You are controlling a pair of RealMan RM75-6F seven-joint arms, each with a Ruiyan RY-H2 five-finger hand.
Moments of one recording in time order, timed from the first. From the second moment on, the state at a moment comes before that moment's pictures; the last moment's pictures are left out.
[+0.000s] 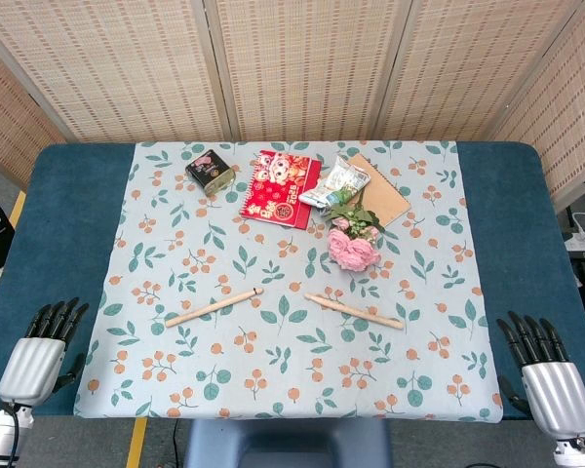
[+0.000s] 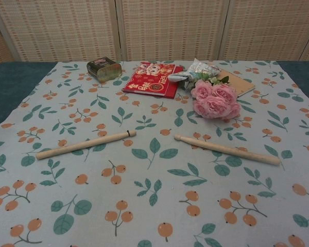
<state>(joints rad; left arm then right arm) -0.14 -1.17 0.04 -1.63 1.52 1.41 0.22 -0.06 -1.15 -0.07 -1.63 -1.70 1.61 -0.23</state>
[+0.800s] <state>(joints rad) -0.29 -1.60 -0.04 -1.40 1.50 1.25 0.51 0.00 -1.26 0.00 -1.59 -1.66 1.55 -0.31</state>
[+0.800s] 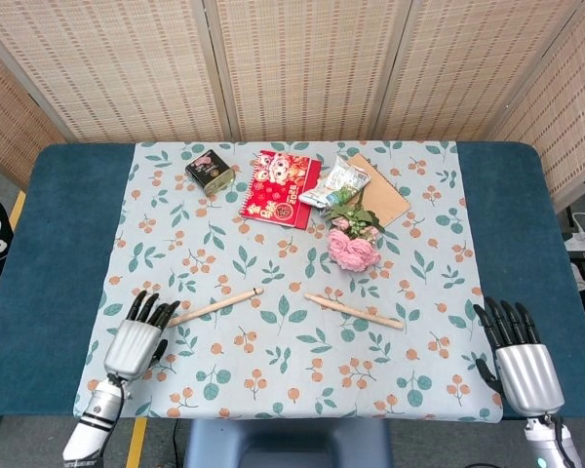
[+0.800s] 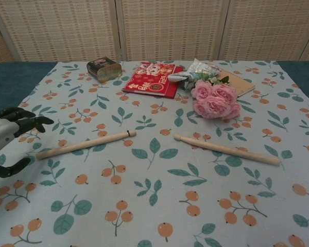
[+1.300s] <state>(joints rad) -0.39 -1.82 -0.11 -1.29 1.36 1.19 0.83 0.02 -1.25 0.01 -1.59 -1.60 1.49 -0.32</state>
